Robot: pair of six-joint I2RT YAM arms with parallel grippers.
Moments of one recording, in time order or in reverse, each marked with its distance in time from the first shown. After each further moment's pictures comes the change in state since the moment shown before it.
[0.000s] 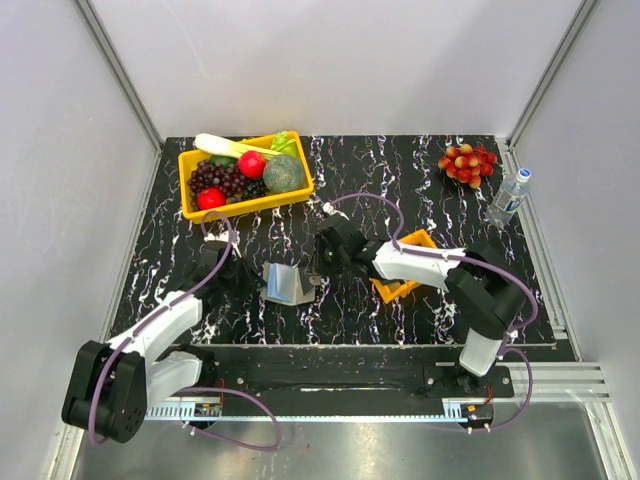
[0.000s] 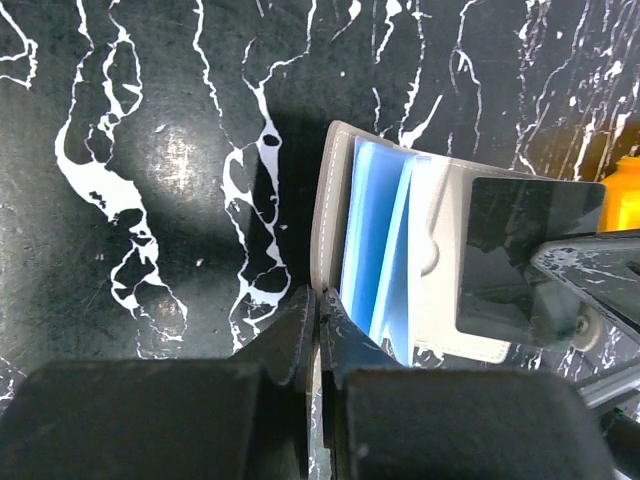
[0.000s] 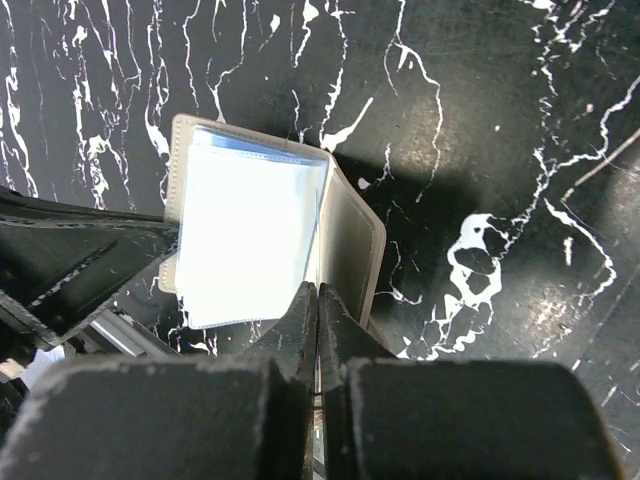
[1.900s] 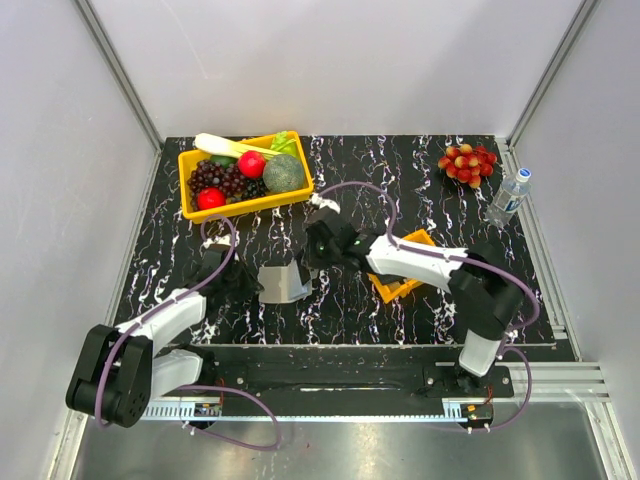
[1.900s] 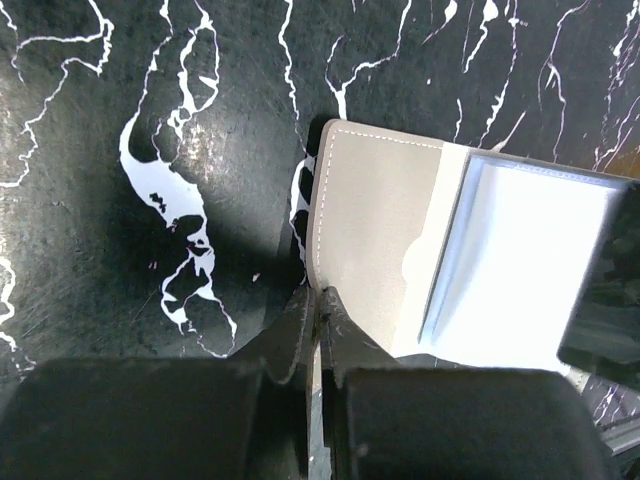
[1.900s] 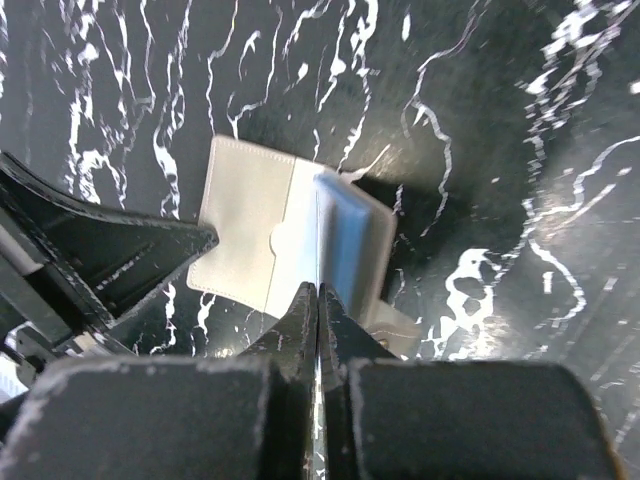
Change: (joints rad) left arm 0.005 0.079 -0.035 0.074 -0.062 -0.026; right arm 0.056 0.039 0.136 -0.125 0.122 -0.111
